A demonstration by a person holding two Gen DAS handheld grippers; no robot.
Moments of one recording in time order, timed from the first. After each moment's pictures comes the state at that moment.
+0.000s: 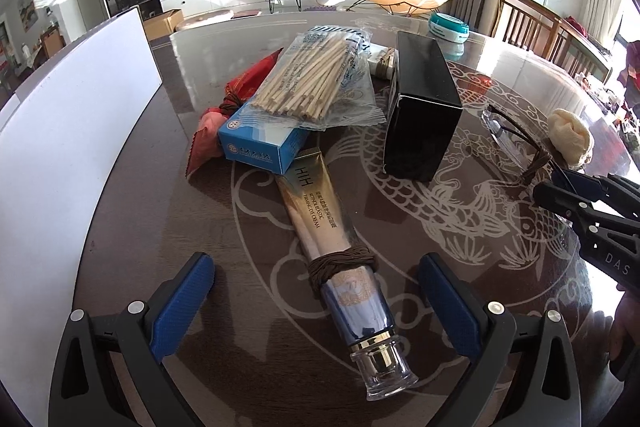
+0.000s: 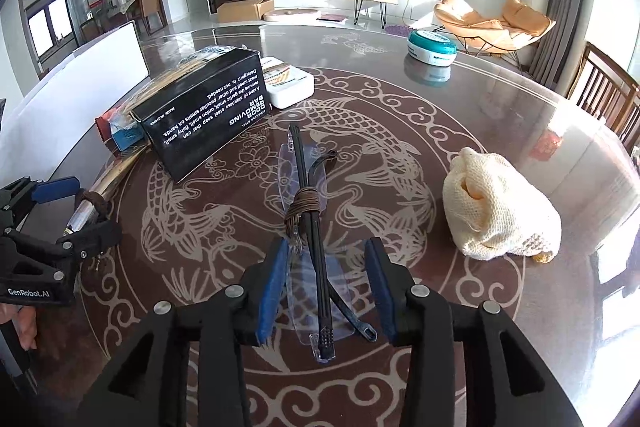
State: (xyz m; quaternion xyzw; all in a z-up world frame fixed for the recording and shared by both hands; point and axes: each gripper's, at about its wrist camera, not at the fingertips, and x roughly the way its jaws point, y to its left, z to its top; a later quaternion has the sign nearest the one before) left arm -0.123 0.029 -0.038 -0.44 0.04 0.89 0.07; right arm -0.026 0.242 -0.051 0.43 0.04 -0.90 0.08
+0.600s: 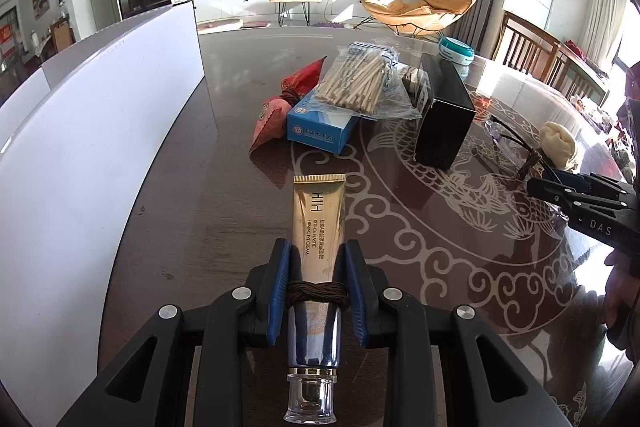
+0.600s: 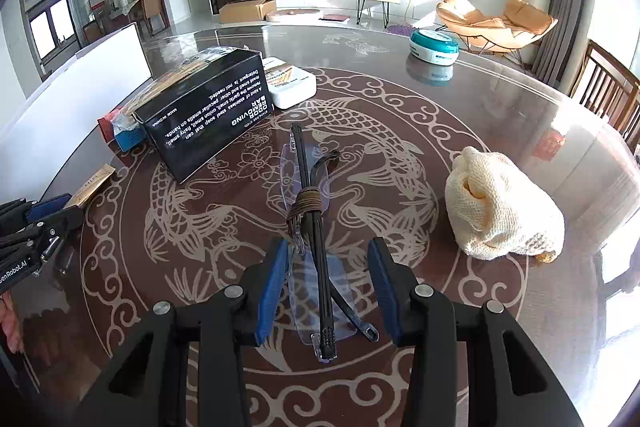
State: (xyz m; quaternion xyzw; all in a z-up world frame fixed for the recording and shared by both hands) left arm -0.092 -0.015 -0.032 -0.43 -0.01 0.90 0.07; right arm -0.026 0.244 -0.051 0.43 0.03 -0.90 0.09
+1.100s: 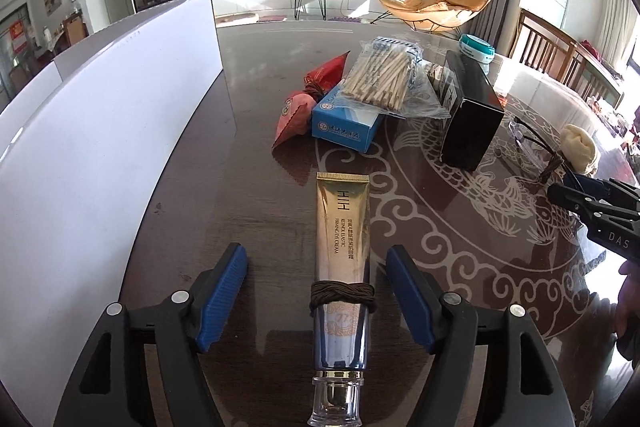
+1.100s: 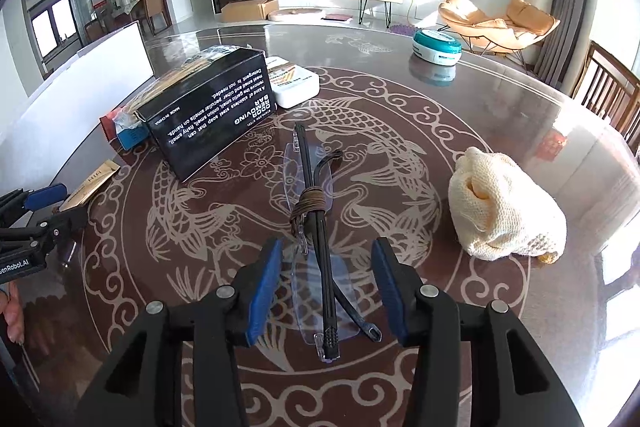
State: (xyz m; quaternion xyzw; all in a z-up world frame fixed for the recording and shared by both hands) left arm -0.095 -0.011 -0.036 -0.44 0.02 0.90 0.03; right arm -0.023 0.239 -0.050 0.43 0.04 -0.90 0.09
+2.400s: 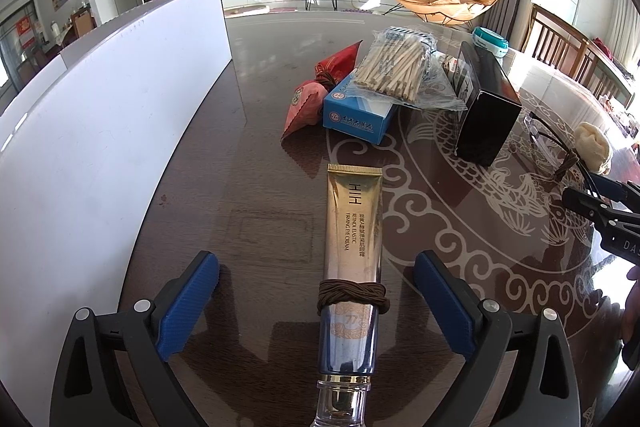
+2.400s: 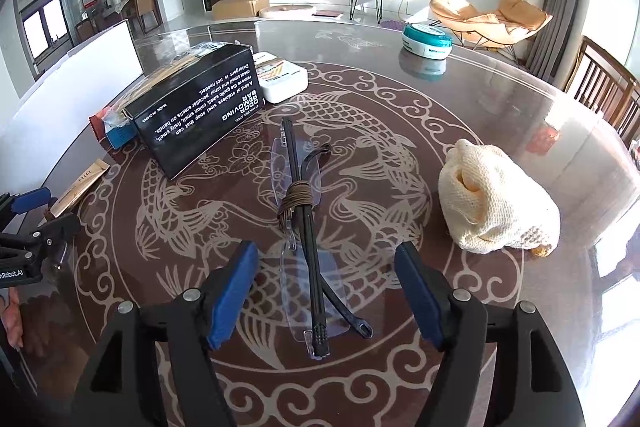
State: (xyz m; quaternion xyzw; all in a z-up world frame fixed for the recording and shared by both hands) left arm -0.098 -0.015 -0.041 -0.45 0.02 0.89 0.01; right arm -0.025 0.247 -0.054 0.44 0.04 -0.89 0.07
